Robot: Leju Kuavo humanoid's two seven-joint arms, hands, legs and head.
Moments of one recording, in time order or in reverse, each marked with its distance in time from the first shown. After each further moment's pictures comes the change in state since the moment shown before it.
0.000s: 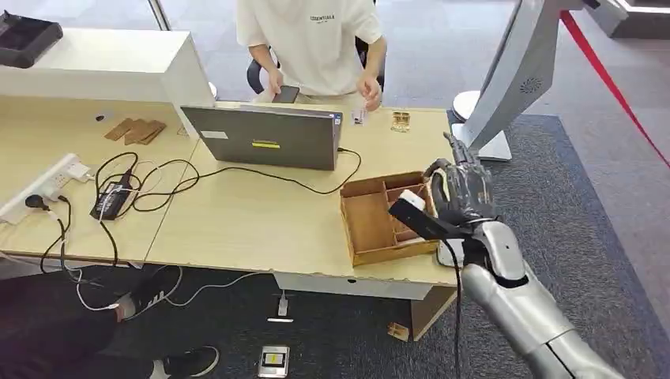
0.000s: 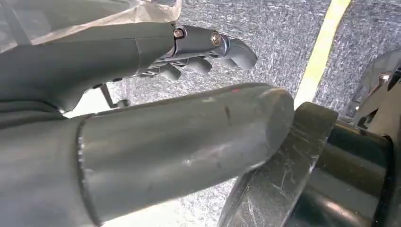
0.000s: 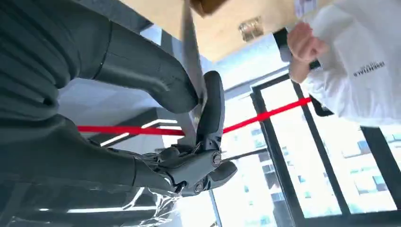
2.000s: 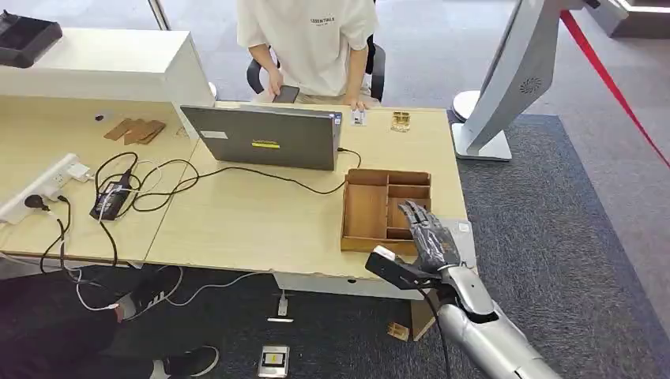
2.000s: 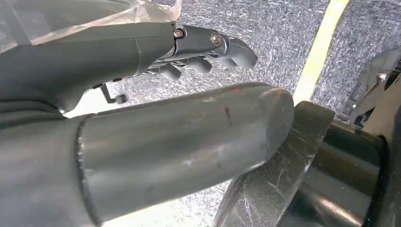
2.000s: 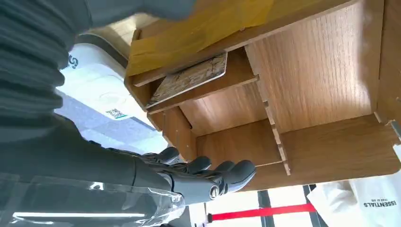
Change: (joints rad) left arm 0.002 0.000 0.000 0.000 0.026 0.000 0.001; right arm 0.117 0.079 0.098 0.216 -0.060 0.069 -0.070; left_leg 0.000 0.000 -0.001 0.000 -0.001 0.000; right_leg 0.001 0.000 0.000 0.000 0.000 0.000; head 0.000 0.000
